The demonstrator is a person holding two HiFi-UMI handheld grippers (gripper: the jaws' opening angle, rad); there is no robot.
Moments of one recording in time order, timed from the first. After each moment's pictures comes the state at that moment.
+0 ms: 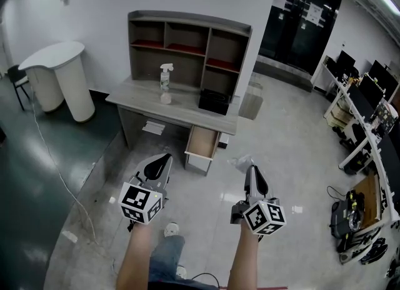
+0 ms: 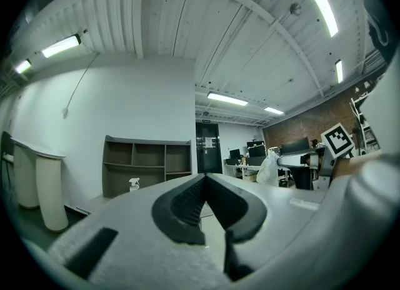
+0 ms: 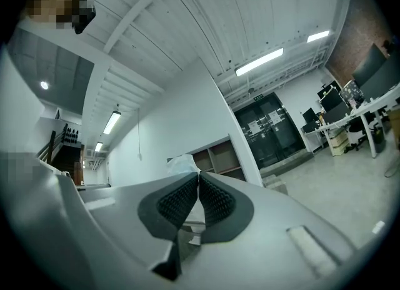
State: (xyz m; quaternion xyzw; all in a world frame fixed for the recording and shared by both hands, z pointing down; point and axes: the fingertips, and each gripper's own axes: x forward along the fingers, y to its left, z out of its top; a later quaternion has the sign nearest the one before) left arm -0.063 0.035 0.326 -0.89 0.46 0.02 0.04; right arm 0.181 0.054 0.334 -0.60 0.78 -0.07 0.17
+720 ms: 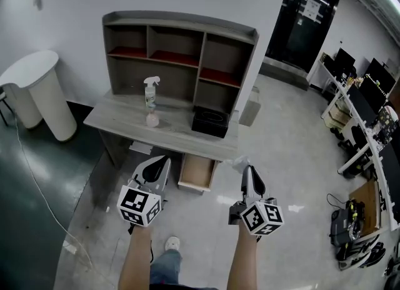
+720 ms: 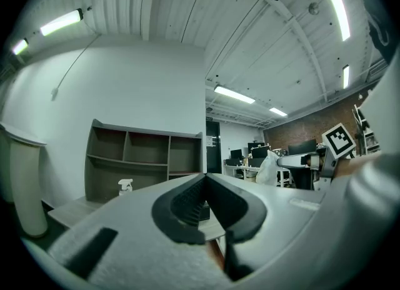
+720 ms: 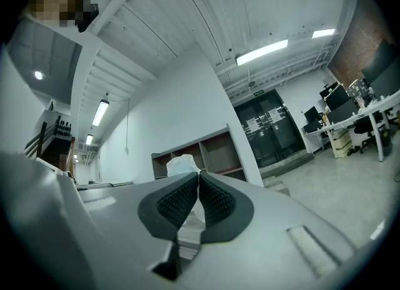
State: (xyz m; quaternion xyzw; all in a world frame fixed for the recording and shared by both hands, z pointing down) left arm -0.065 -0.221 0.337 -0.90 0.44 0.02 0.01; right arm 0.172 -0.191 0.337 -0.62 0.77 -0.07 0.15
